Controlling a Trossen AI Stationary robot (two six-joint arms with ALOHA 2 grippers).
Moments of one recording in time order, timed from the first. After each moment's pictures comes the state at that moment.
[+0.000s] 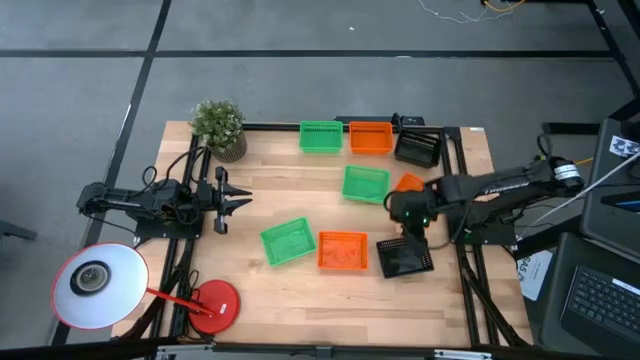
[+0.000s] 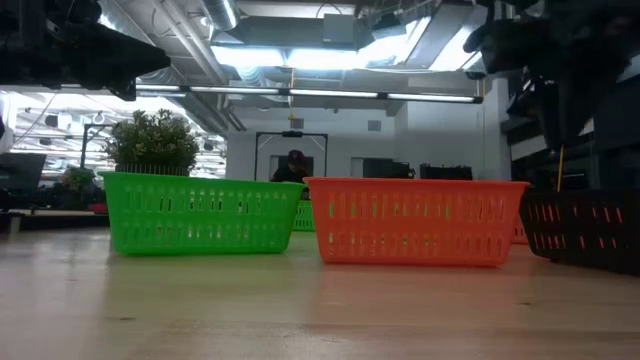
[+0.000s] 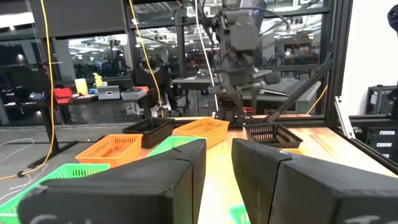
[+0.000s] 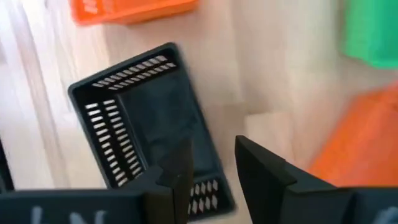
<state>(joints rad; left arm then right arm) -0.08 0.03 0.01 0.24 -0.22 0.09 0.13 1.20 0.87 -0.95 -0.13 0.31</state>
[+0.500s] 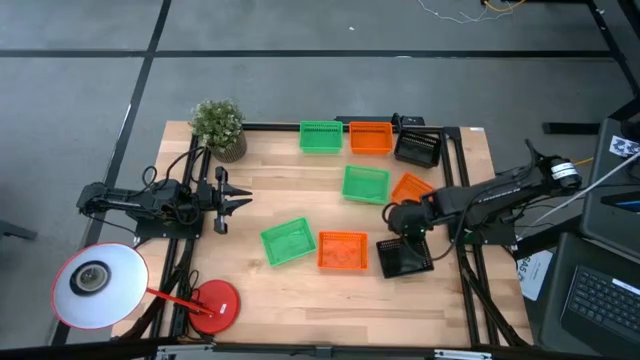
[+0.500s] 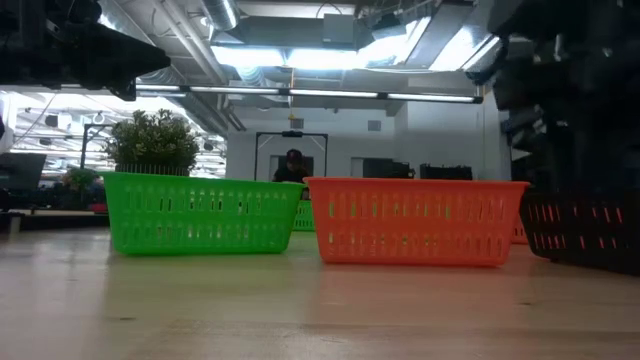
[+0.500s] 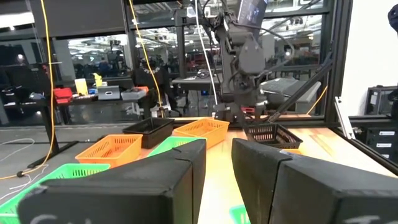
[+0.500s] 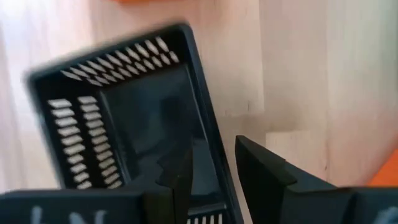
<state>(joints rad) -0.08 0.03 0.01 0.24 -0.22 0.09 0.19 1.22 0.68 -0.73 -0.10 0.31</state>
